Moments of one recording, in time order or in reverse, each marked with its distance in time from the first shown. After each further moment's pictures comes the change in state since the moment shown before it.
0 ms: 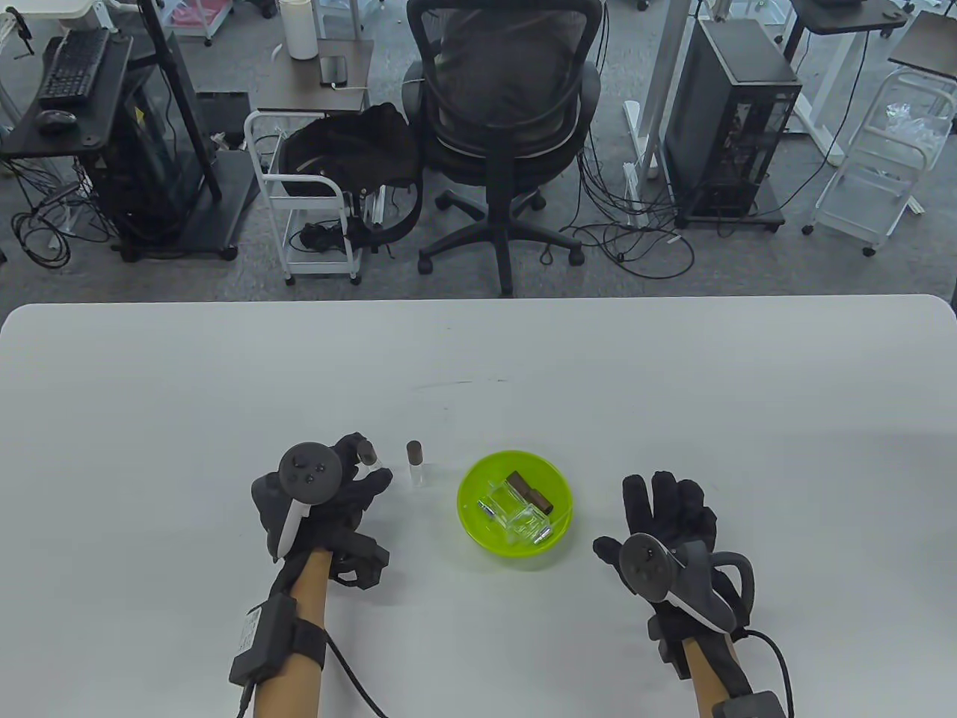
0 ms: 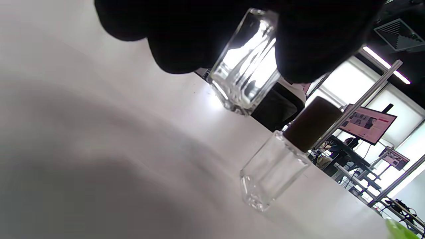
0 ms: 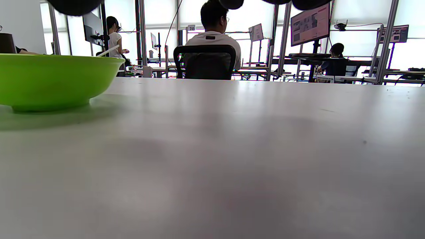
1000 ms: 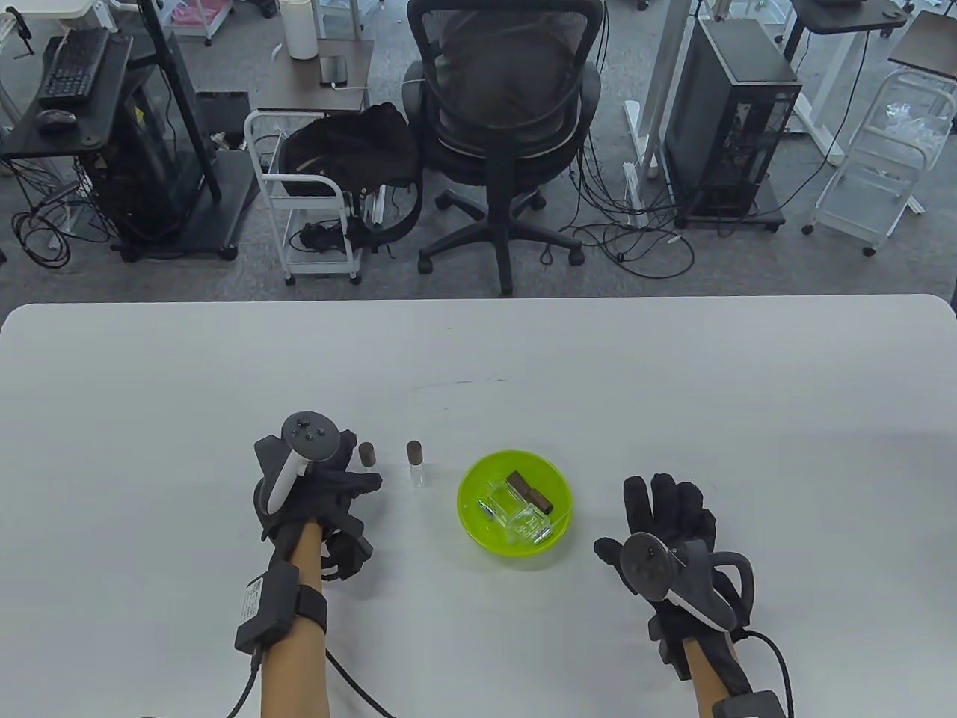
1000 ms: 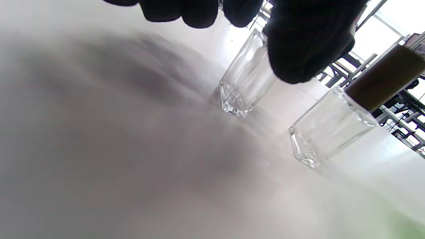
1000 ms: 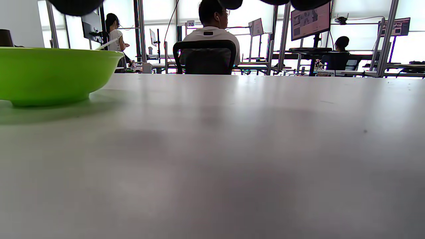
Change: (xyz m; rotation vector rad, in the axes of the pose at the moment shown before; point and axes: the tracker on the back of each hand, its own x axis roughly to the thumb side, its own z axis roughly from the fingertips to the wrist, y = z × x) left_hand -0.010 -0.001 -0.027 -0.273 0.120 -0.090; right_hand -0.003 0.005 -0.002 0.021 0.003 -0.014
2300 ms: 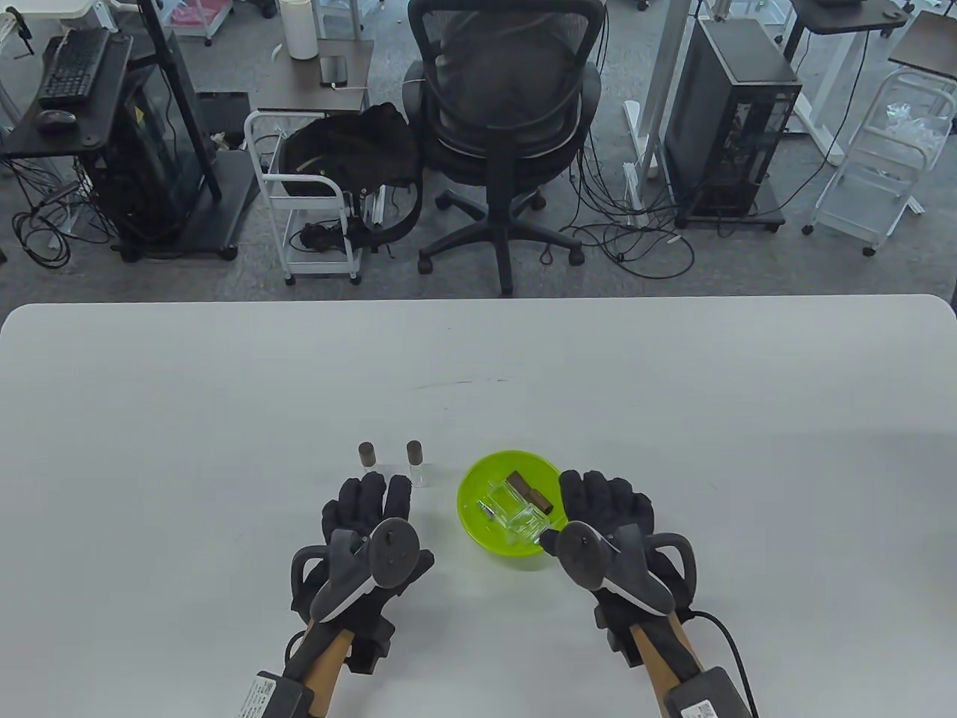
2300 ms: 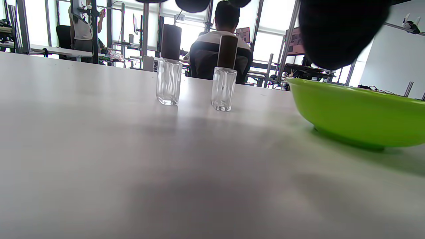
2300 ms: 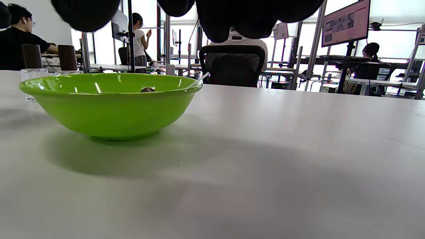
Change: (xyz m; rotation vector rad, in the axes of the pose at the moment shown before) left_hand 0.047 -0.057 0.120 0.225 -0.334 -0.427; right_hand 0.087 -0.027 -0.022 0.017 -0.094 0.062
